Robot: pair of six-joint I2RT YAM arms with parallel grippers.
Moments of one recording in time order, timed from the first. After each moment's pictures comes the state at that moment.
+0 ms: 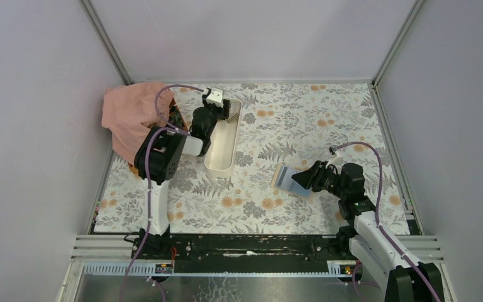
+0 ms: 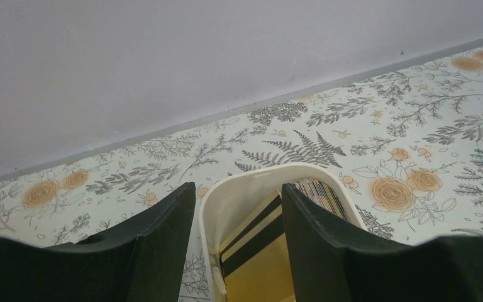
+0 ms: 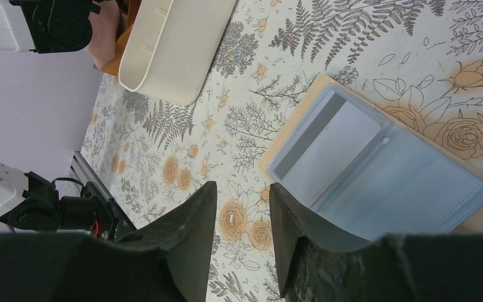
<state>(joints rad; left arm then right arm) -0.30 2.13 1.09 1.11 -0.04 0.09 0.17 0.75 0.17 0.20 -0.59 0.59</state>
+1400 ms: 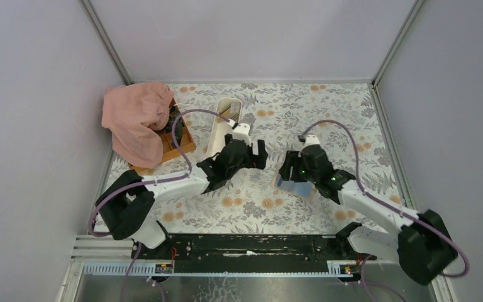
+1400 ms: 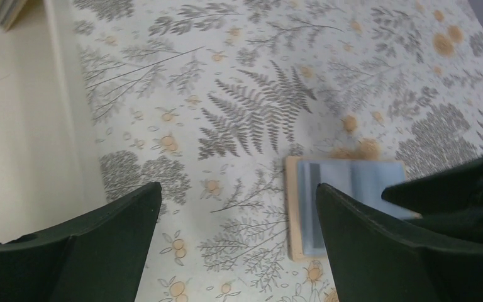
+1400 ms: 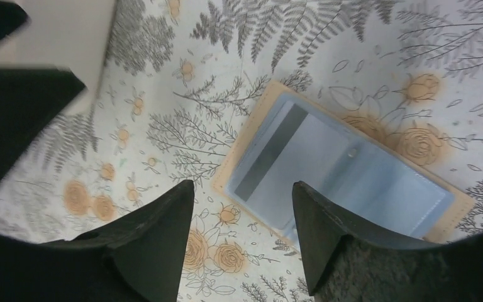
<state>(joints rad) -0.87 1.53 0.82 0.28 -0.30 -0.46 0.55 1.07 0.53 -0.14 0.03 0.51</state>
